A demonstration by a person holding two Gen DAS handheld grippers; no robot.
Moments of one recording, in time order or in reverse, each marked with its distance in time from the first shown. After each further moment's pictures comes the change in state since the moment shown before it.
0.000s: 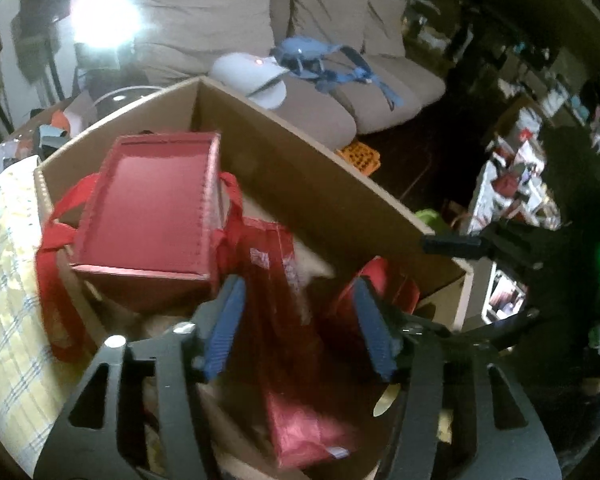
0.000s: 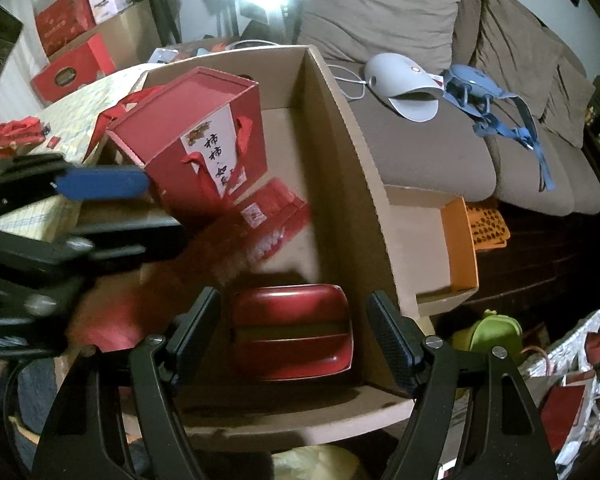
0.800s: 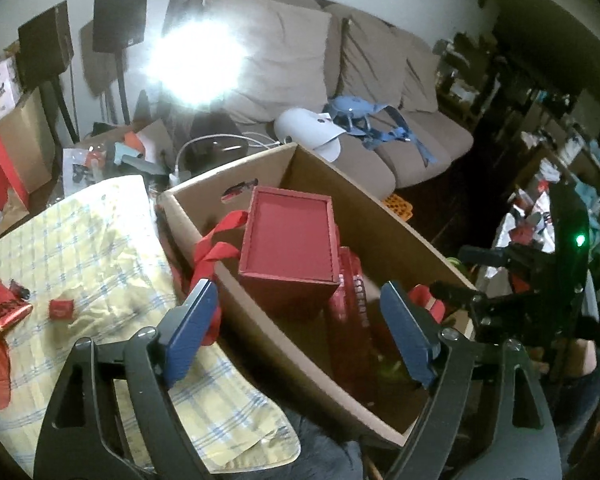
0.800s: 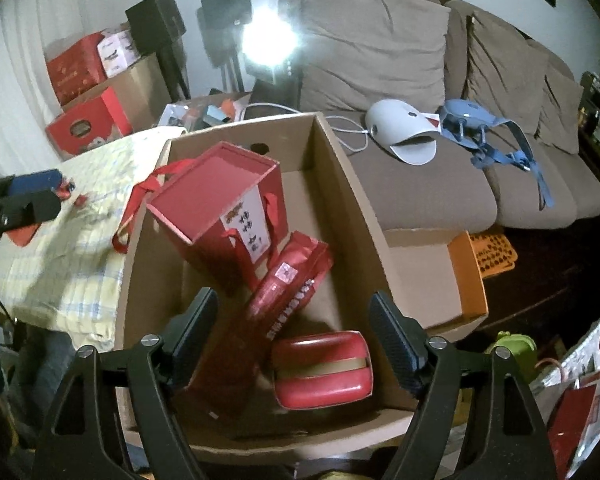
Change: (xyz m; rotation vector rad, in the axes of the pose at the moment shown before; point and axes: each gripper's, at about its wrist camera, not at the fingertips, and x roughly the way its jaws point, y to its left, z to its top) left arm -0.107 0.070 -0.009 -0.077 -0.160 0.106; right arm -0.044 0.014 0.023 0.073 -0.179 0.039
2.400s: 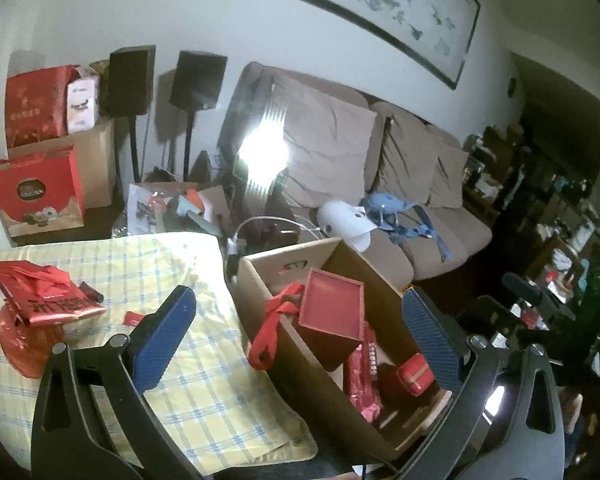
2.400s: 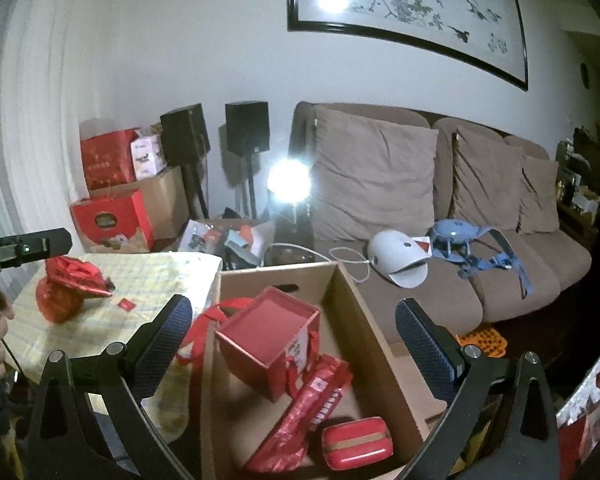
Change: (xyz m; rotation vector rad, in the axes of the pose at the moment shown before) left arm -0.124 0.046 -0.010 -0.178 -0.317 0.078; right arm -0.108 0.065 0.020 -0.038 -0.455 -0.033
